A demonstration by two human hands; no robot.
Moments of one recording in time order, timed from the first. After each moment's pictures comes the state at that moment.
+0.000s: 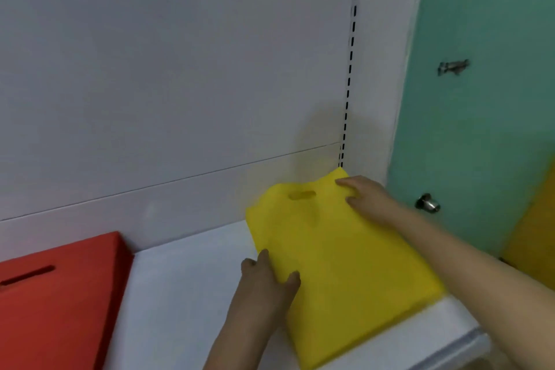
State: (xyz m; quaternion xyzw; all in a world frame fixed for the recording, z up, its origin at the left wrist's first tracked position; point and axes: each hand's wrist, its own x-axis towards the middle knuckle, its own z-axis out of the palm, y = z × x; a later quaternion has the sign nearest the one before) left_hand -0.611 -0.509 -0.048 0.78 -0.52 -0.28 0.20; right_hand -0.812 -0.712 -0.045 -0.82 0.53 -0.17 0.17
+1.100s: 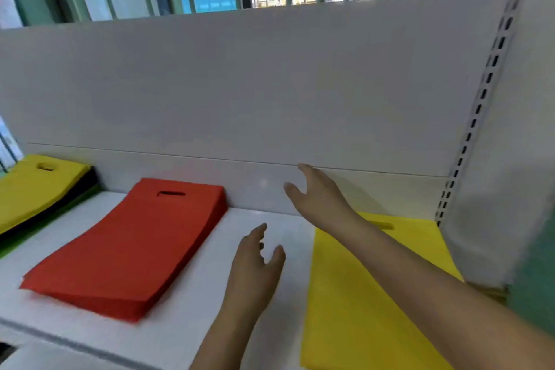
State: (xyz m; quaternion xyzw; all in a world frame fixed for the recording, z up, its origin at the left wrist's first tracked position) left_hand -0.609 -0.471 -0.048 0.80 -0.30 -0.10 0.51; right_hand -0.656 -0.617 0.030 -0.89 0.26 -0.25 0.30
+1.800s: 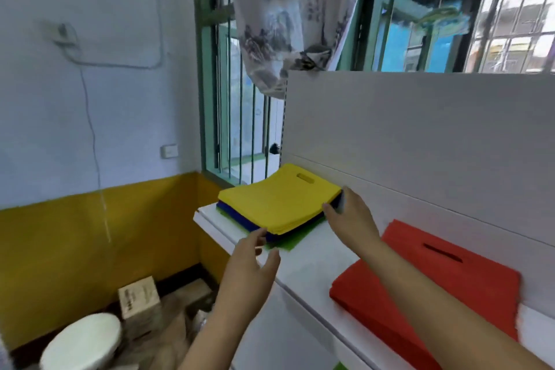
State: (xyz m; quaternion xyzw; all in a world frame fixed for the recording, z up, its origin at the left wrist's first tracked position) left_hand -0.347 -0.059 -0.005 0.82 -0.12 0.09 0.55; right_hand -0.303 -0.273 0.039 -0.92 0.09 -0.23 0.31
